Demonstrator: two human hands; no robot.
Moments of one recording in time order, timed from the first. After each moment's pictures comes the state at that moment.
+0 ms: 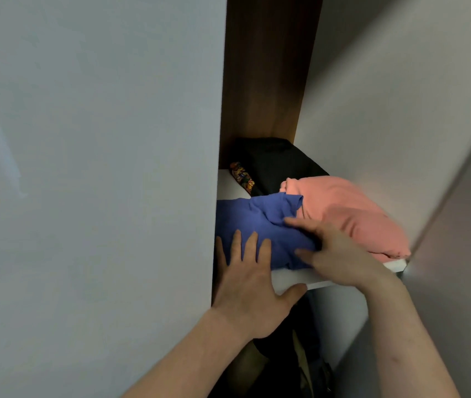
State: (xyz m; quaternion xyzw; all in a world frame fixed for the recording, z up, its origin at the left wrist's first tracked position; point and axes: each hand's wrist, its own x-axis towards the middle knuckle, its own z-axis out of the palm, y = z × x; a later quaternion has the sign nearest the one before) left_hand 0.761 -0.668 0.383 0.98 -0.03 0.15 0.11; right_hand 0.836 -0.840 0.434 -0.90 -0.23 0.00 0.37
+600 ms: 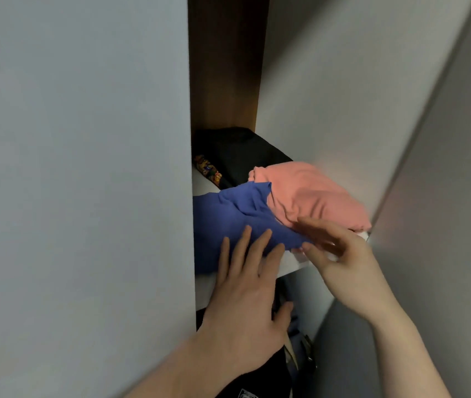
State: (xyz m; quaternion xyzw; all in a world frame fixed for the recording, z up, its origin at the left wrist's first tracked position) left_hand 0.732 -0.668 0.375 0.93 -0.22 0.22 0.16; right_hand 0.762 -0.858 0.414 -0.83 -0.12 -0.18 0.52
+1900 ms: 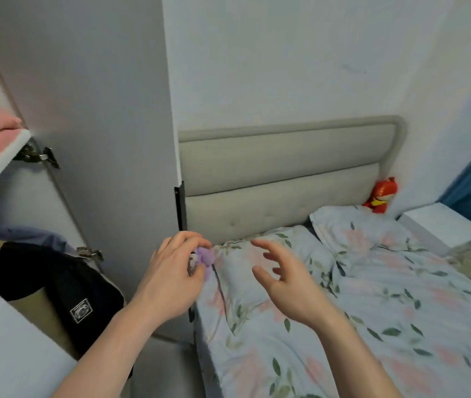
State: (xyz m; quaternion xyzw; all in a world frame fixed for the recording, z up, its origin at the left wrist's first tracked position) left_hand 0.506 -0.632 0.303 0.64 -0.69 -0.13 0.30; right_hand 0.262 -0.660 0.311 -0.73 0.52 -0.27 0.36
